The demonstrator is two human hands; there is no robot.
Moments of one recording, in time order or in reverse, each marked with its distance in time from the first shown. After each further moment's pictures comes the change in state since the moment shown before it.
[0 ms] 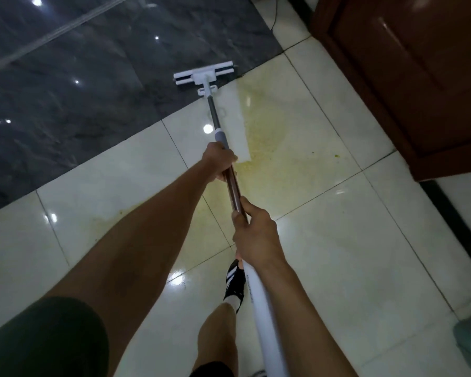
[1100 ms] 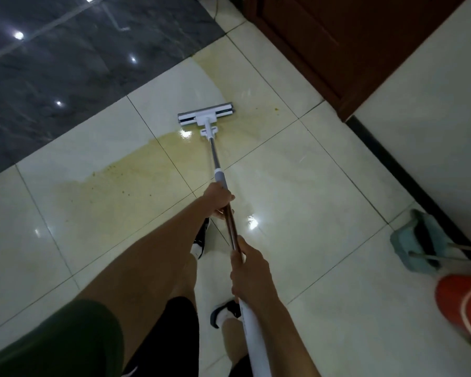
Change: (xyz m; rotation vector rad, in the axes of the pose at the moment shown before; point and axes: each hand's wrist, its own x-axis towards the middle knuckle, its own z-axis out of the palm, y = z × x) left_hand -0.351 -0.230 0.244 0.183 -0.183 -0.080; right_hand -0.340 0.342 -0.097 -0.006 0.016 0.023
